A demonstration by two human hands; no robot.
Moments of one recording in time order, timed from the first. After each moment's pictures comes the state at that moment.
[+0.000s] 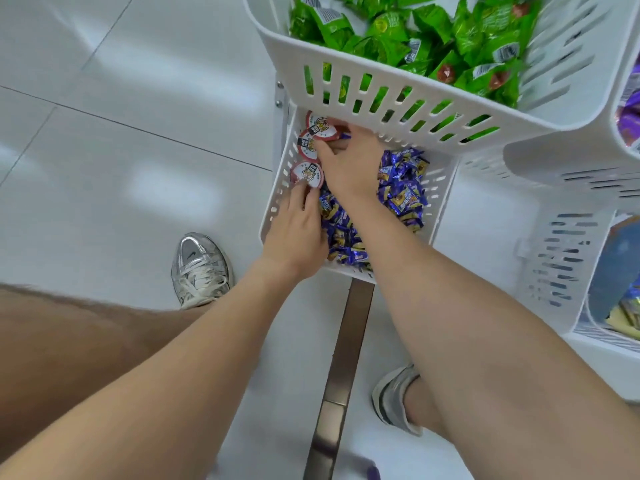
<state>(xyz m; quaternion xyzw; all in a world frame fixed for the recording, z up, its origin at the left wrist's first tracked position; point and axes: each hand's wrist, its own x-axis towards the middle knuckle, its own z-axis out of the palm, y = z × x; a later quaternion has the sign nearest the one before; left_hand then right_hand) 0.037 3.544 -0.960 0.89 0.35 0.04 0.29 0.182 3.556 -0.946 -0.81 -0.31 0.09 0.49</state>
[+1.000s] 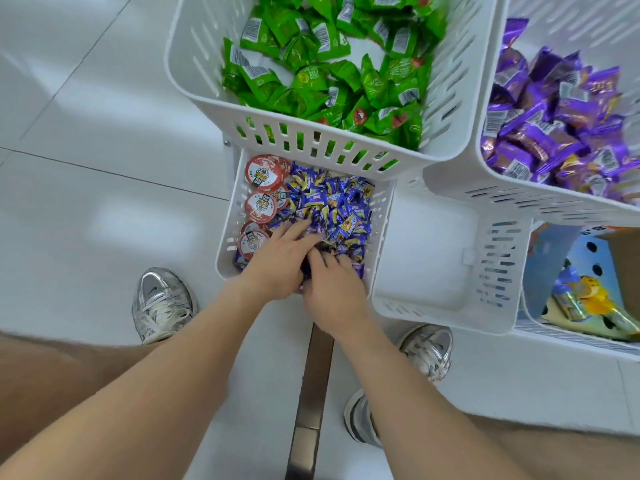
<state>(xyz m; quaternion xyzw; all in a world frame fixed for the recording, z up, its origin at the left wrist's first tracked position) 0.064 3.536 -0.953 0.94 0.19 -0.07 0.27 0.134 3.404 -0.971 -0.87 -0.48 0.11 0.07</state>
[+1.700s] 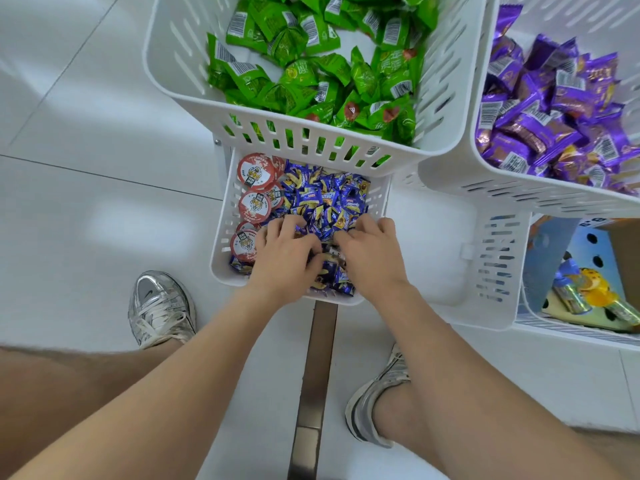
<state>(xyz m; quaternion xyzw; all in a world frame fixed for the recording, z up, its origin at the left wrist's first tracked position) 0.075 3.513 -0.966 0.94 0.26 0.07 0.22 0.208 3.392 -0.935 -0.83 -0.55 -0.03 -0.08</state>
